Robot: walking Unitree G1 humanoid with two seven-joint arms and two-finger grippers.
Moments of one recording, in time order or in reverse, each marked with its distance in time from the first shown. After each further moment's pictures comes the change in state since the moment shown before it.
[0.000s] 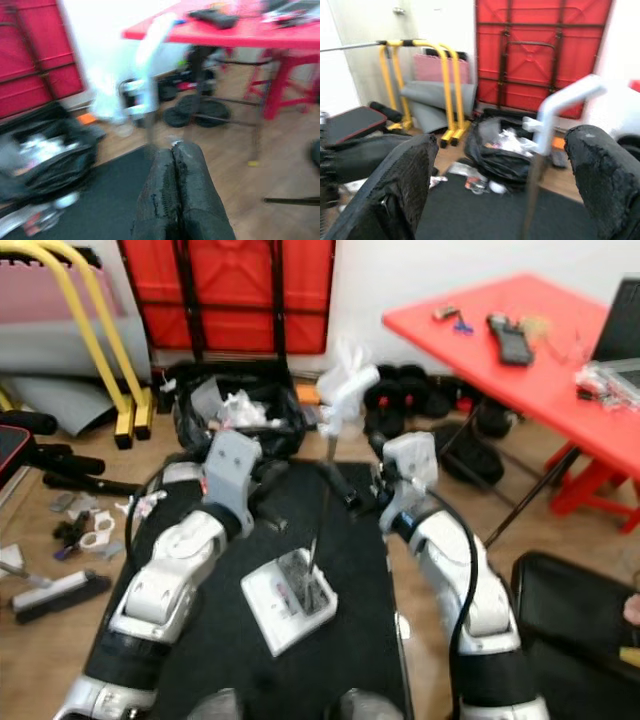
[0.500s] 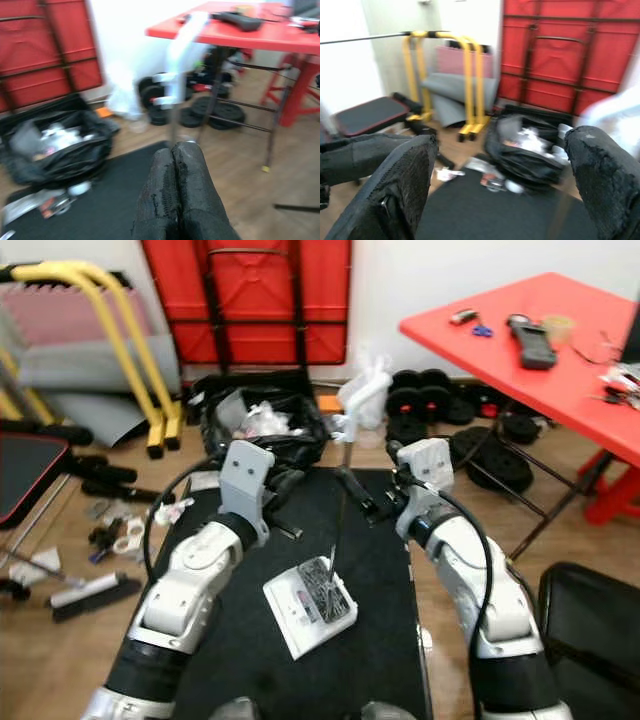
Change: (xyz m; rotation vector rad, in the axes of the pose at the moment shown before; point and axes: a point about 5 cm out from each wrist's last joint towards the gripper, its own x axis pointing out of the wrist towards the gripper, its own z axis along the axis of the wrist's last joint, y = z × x) left arm -0.001 -0.001 -0.001 0.001 0.004 -0.004; right arm 0.000 -0.001 -0.002 0.008 0.015 -0.008
